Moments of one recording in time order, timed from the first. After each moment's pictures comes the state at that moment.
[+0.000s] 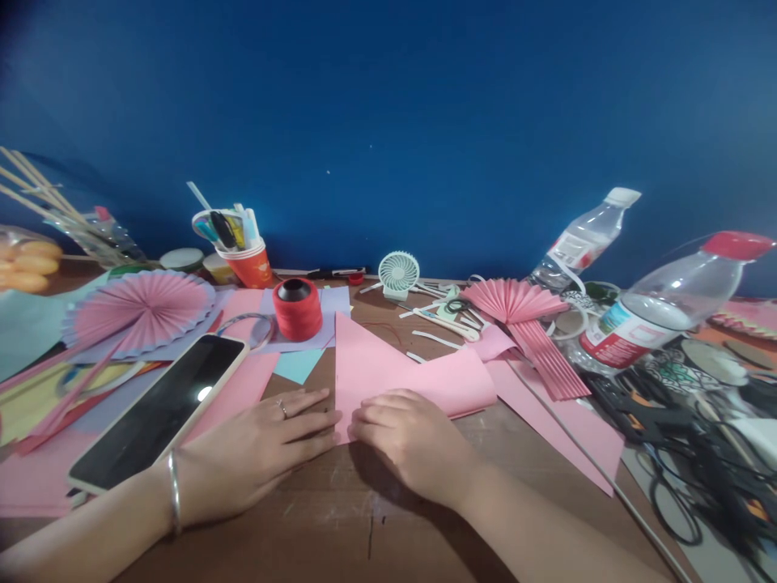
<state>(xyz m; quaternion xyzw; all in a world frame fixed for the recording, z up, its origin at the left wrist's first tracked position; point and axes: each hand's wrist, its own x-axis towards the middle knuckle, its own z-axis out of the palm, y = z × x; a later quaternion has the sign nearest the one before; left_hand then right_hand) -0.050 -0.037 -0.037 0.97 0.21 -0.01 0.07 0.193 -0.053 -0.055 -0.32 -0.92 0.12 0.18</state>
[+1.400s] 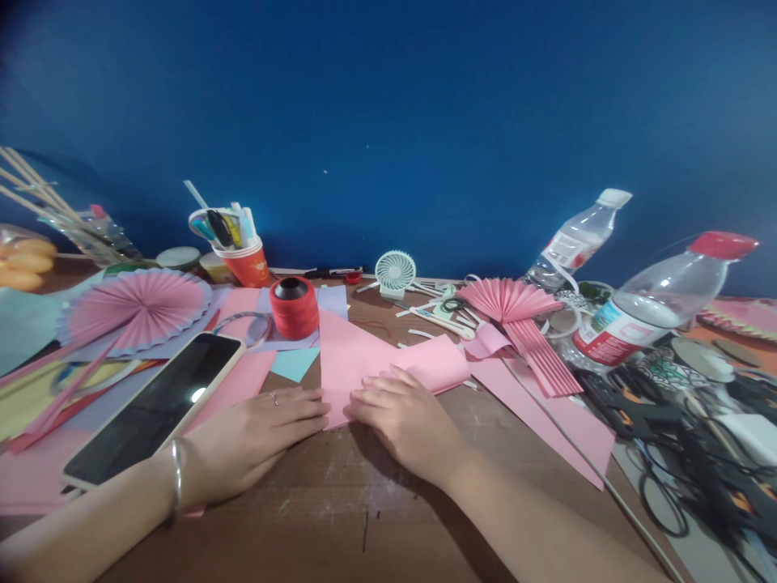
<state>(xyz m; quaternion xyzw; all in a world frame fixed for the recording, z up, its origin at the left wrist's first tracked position) -0.057 -0.030 -0.048 0.97 0.22 0.03 0.06 0.193 -0.045 -0.060 -0.37 -0.91 0.08 0.18</state>
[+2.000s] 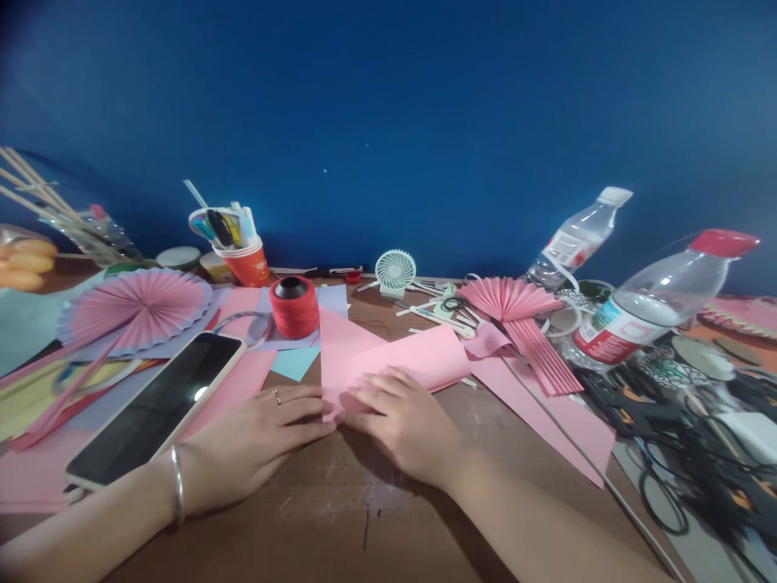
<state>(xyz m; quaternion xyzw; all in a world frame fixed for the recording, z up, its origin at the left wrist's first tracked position) -0.048 -0.034 -0.038 0.97 0.23 0.04 0.06 0.193 -0.046 -0.059 -0.33 -0.93 0.04 0.17</state>
